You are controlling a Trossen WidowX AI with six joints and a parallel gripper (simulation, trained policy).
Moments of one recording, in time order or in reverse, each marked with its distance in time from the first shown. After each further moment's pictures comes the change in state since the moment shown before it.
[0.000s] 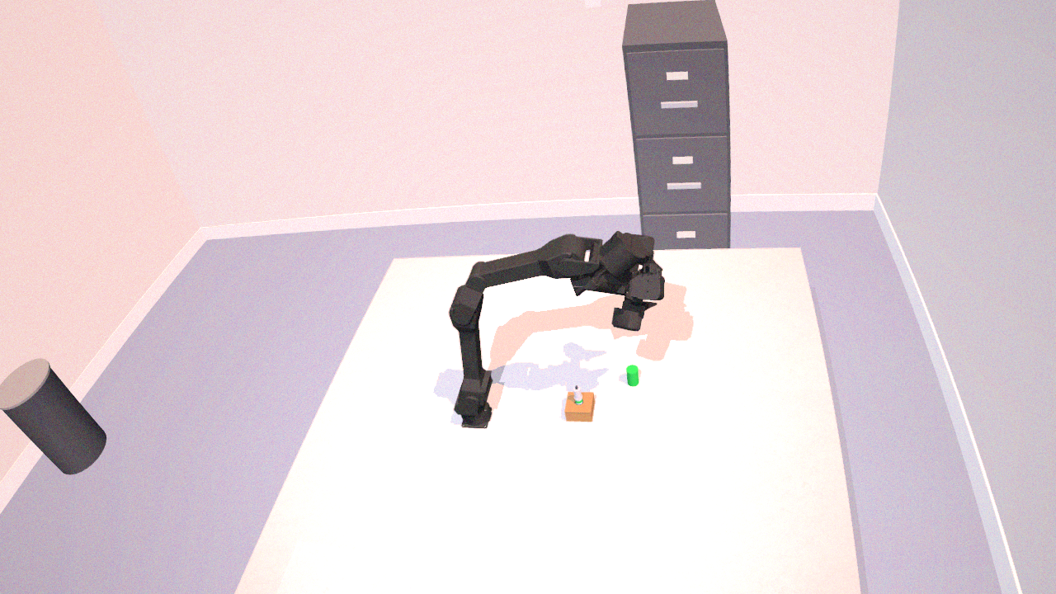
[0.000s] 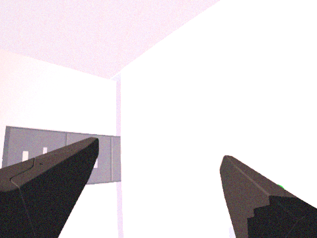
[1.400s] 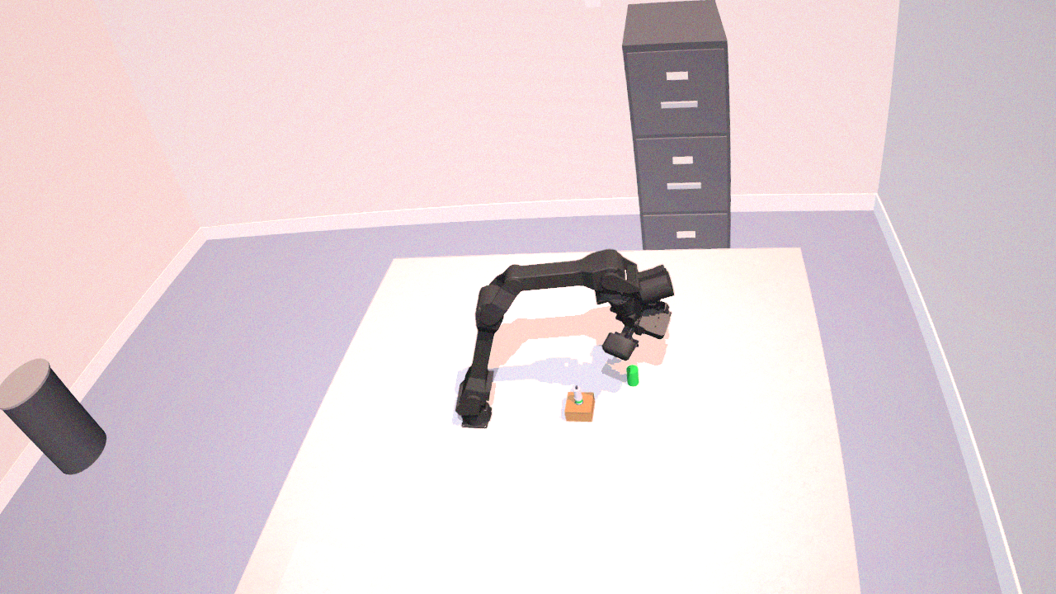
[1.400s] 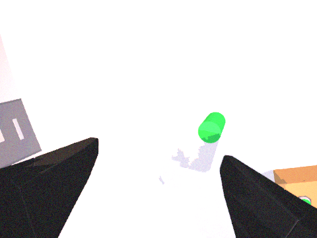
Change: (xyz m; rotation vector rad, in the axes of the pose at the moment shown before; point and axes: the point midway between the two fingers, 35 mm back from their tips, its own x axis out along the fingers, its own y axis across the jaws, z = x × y) arm 0.070 -0.090 -0.061 0.103 0.291 -0.437
